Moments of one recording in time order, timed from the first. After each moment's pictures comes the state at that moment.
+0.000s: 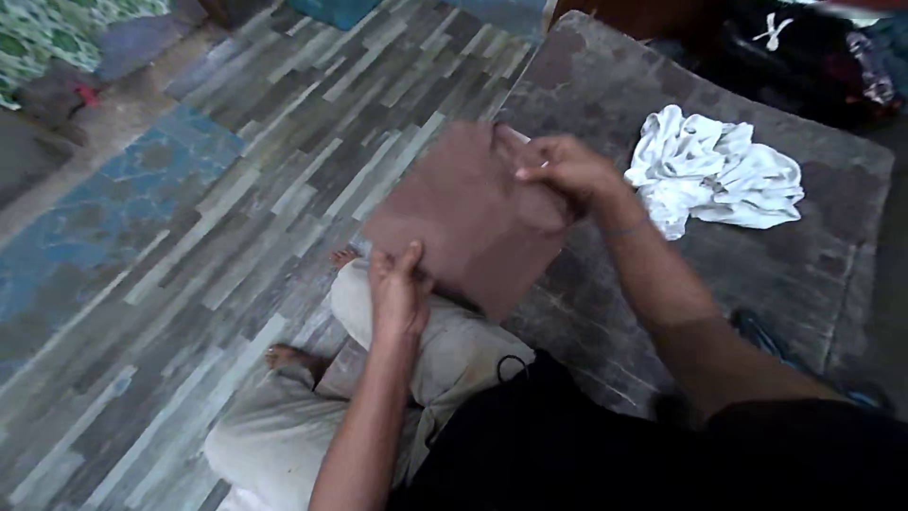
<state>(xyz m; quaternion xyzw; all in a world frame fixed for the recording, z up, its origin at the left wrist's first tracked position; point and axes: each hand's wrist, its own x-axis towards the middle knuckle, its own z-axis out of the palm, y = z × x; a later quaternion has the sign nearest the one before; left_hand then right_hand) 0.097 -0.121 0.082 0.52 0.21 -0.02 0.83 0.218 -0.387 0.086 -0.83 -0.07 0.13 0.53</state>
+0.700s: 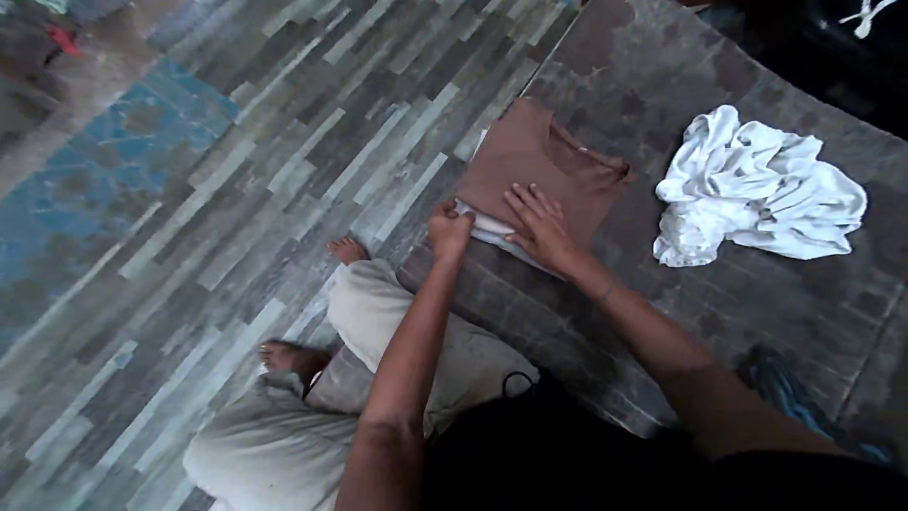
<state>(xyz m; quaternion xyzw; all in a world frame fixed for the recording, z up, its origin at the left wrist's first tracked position) 0.241 -0.180 -0.034 0.76 0.22 -0.12 0.60 0.215 -0.375 -0.044 -0.95 -0.20 0.02 0.24</state>
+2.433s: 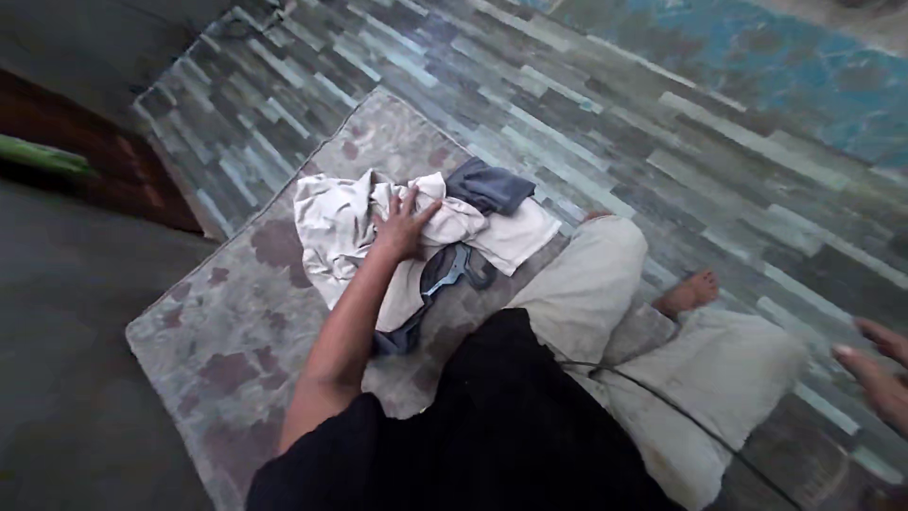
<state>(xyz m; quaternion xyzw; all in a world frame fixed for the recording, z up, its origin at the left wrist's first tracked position) -0.368 0.110 0.014 0.75 0.65 -0.09 0.12 0.256 -0.118 0.036 -0.77 -0.59 0.21 0.14</state>
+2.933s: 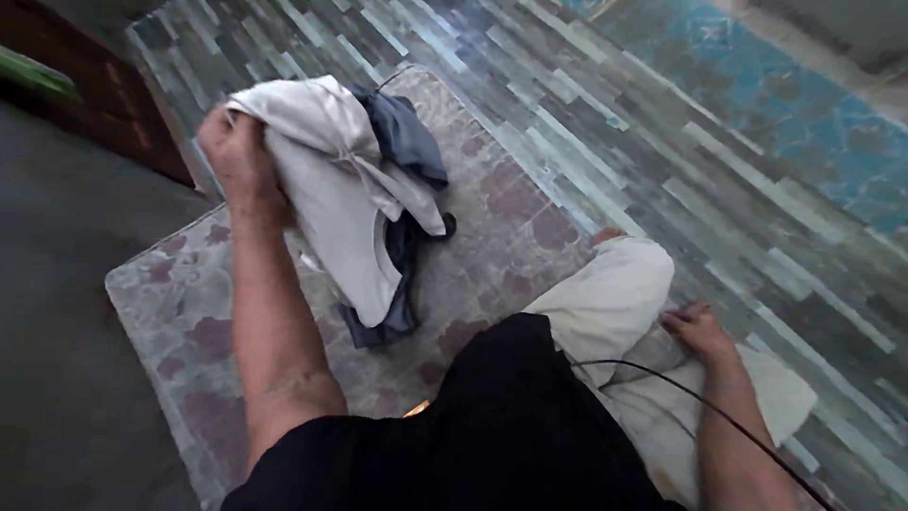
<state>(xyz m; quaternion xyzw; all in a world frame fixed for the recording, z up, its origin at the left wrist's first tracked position) -0.517 0.071 0.125 0.45 0.67 0.57 0.11 0.156 0.016 -0.103 -0.77 -0.46 0.41 0.13</state>
